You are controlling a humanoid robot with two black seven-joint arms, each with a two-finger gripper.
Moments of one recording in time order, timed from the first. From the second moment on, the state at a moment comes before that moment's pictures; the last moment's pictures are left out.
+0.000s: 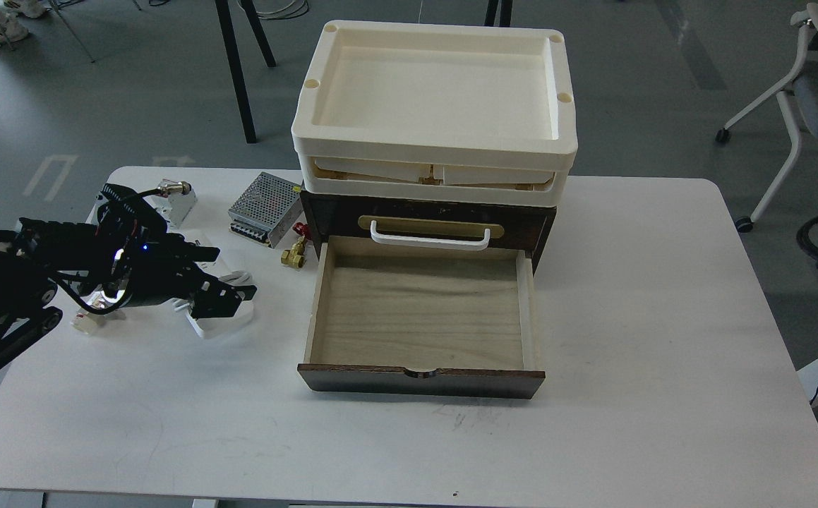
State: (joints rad) left arm -0.69 0.70 -0.56 -1.06 2.18 -0.31 -0.49; right arm 0.91 -0.54 0.43 0.21 0.43 0.49 0.39
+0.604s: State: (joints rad) left arm -0.70 0.59 -0.46 -0.83 2.18 -0.22 -0.49; right arm 0.90 -0.55 0.43 0.21 0.43 0.49 0.39
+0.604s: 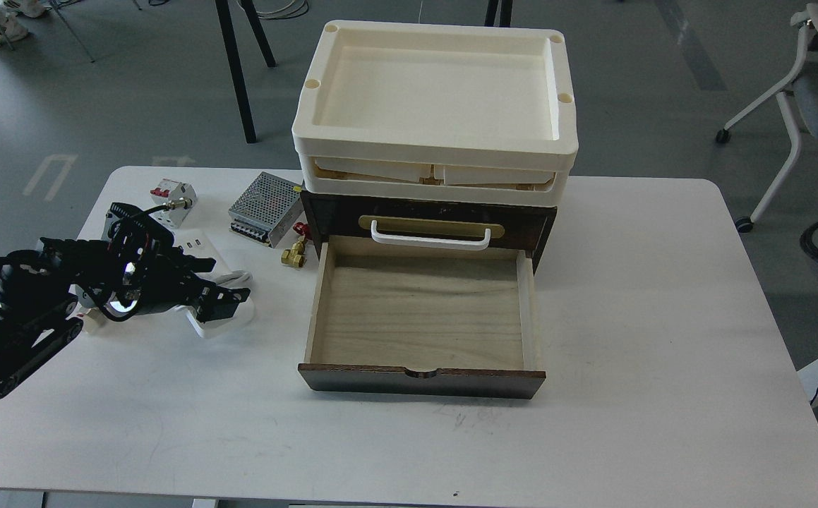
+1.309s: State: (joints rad) left arm -0.71 0.60 -0.45 -0.84 2.18 -0.20 -0.49; right arm 0.86 -0.55 0.45 0.20 0.44 0.49 0.39
